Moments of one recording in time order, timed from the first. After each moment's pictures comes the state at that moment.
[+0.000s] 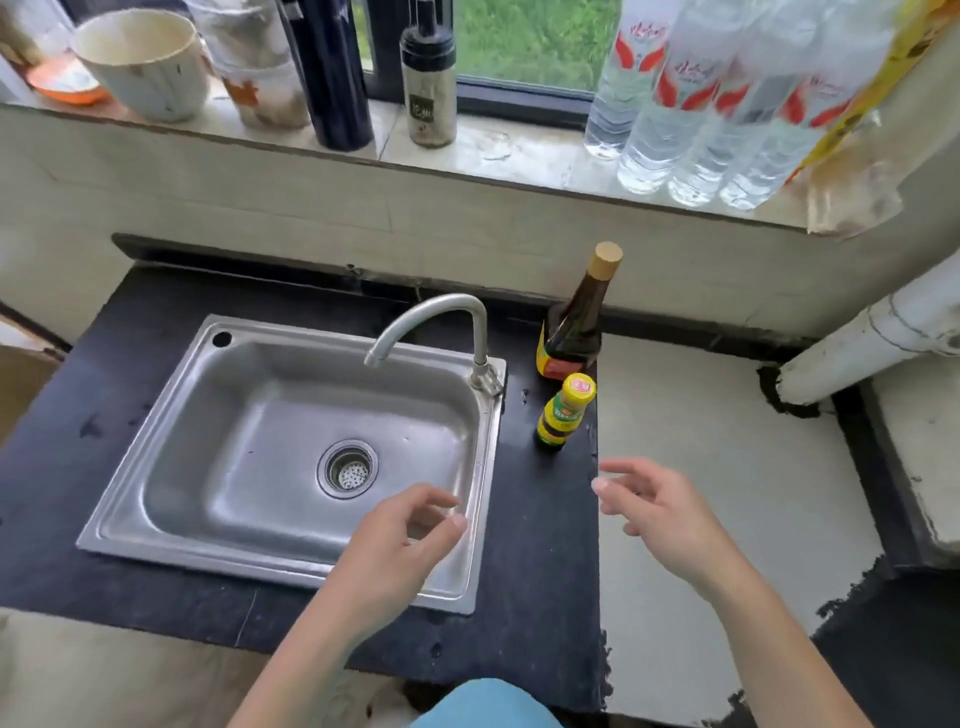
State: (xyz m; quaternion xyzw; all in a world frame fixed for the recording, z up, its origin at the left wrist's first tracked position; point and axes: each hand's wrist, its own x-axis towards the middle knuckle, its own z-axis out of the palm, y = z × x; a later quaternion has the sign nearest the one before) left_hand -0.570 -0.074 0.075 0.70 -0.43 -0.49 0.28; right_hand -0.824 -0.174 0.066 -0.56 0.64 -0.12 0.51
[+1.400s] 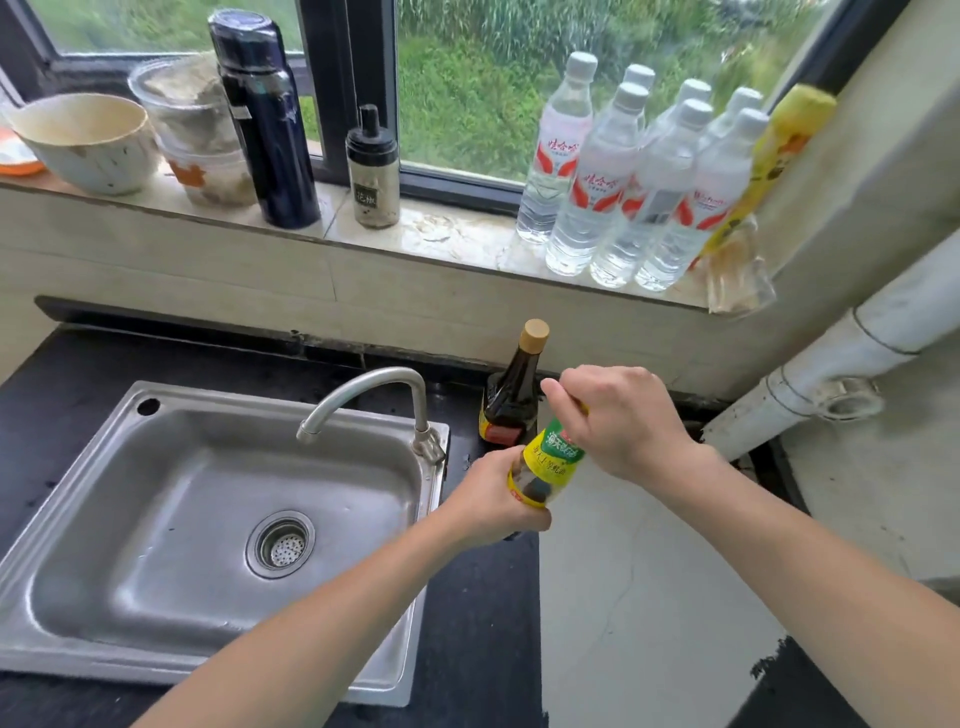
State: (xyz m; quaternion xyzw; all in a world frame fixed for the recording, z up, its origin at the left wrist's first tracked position) left_hand -0.666 -0.230 0.050 0.56 -0.56 -0.53 0.31; right_hand -0.803 -0.292 0.153 -0.89 0.42 -0.19 -0.03
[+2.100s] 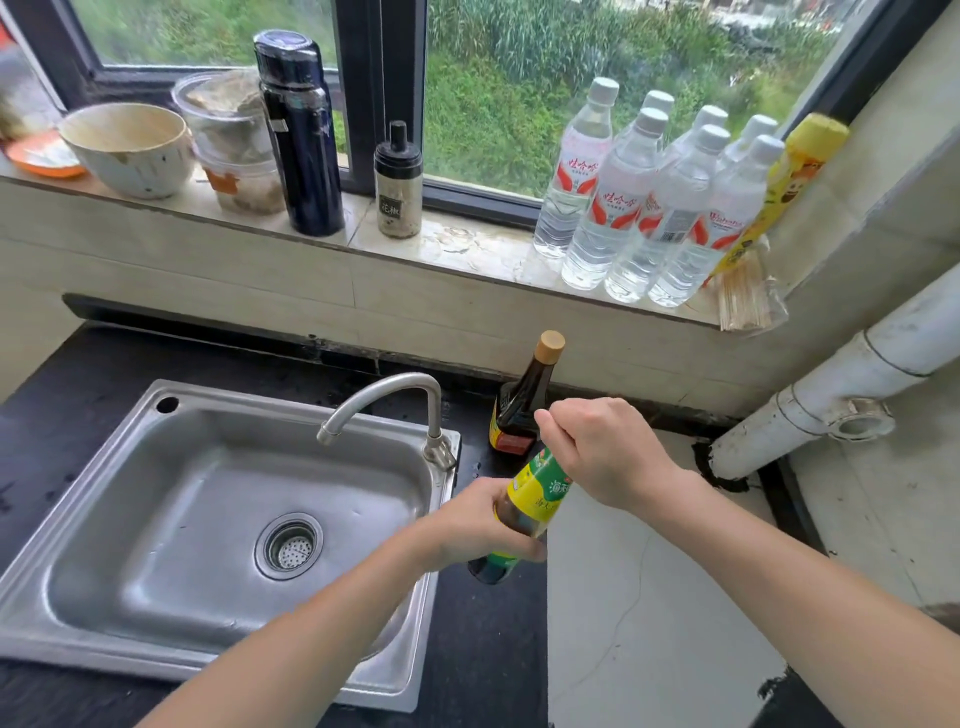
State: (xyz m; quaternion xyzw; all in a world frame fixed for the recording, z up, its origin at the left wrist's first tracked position) left_hand -0.637 -0.203 0.072 0.46 -0.50 -0.67 0.29; right_hand -0.783 -0.275 0.145 -0.90 0.41 -0.15 0.03
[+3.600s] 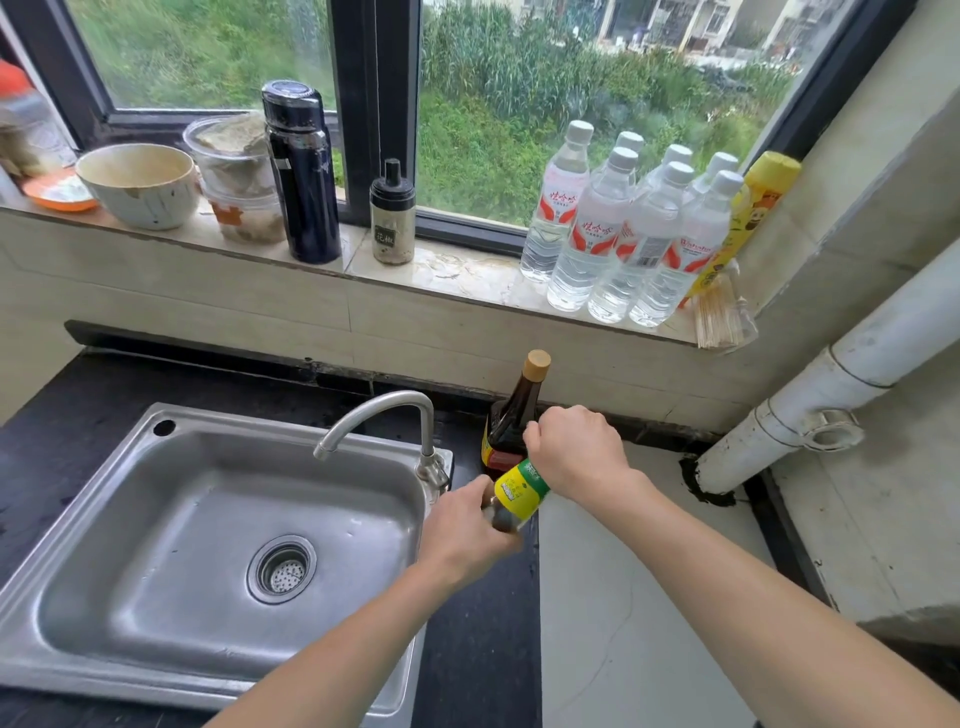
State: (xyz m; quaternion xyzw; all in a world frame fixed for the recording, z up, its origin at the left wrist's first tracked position) left_hand -0.653 -0.200 0.053 0.71 -0.55 -0.34 0.28; right_hand -0.759 -0.275 0.147 -0.79 0.61 -0.02 0.06
